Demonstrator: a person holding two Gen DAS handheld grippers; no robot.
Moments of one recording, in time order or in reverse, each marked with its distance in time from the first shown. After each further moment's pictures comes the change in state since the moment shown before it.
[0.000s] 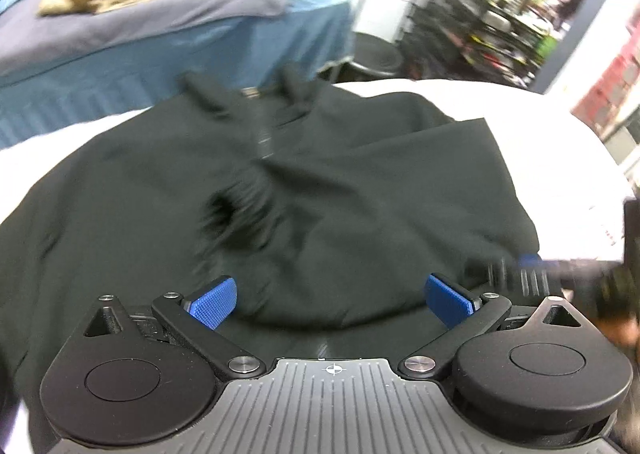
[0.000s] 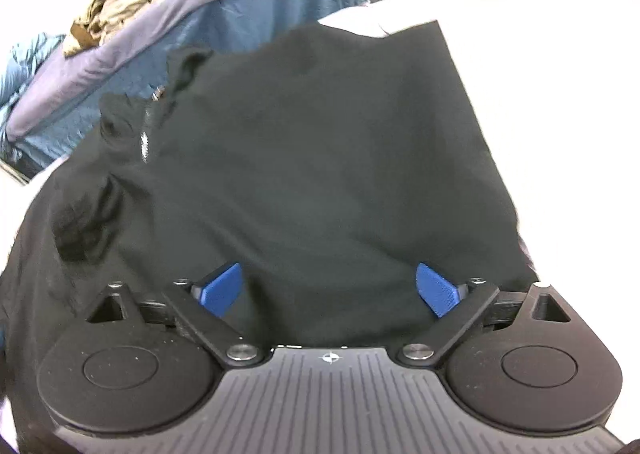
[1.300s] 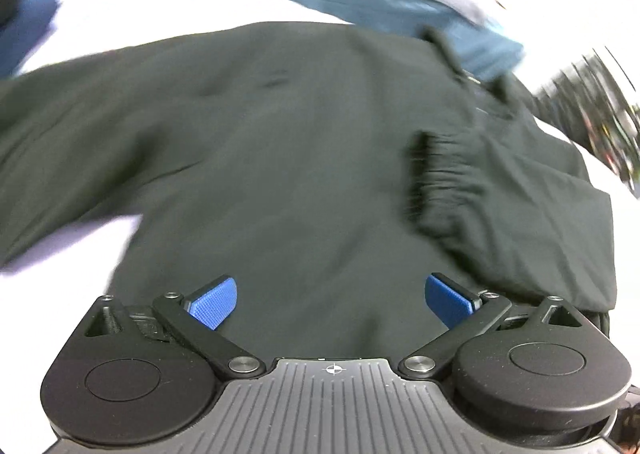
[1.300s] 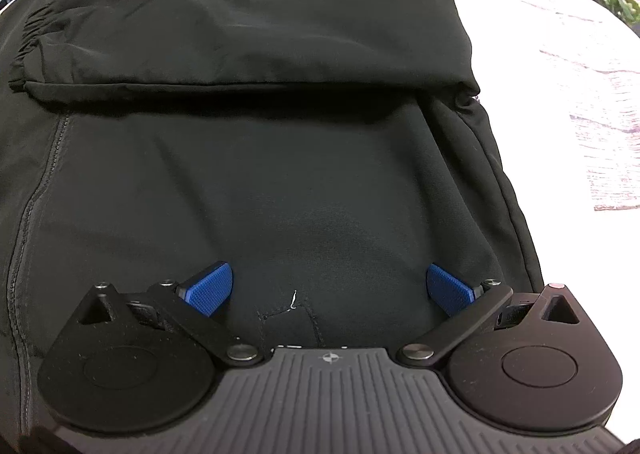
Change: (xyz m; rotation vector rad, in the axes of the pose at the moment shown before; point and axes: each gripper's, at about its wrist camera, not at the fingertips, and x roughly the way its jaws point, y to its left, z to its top) left arm -0.054 0.138 -0.118 -0.543 0.003 0.180; right arm -0.004 0.018 -0.099 -0.253 0.167 -0.220
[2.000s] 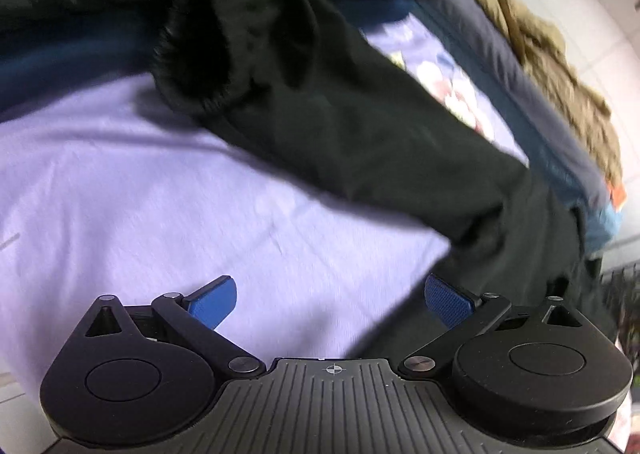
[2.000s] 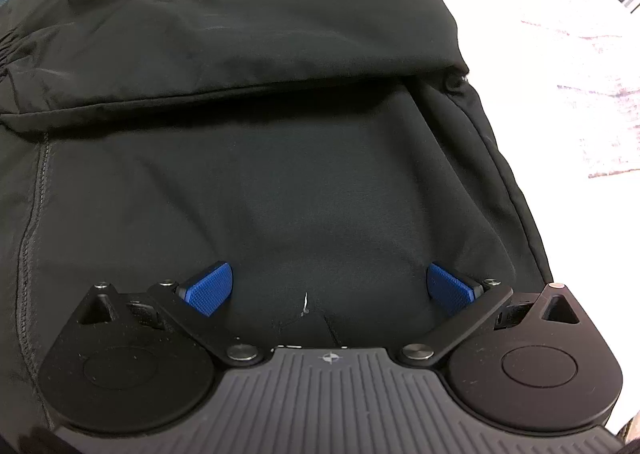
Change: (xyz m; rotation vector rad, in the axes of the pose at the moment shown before) left arm -0.103 0.190 -0.072 -0.541 -0.214 0.096; right arm 0.012 0.001 0.016 0.131 0.073 -0.037
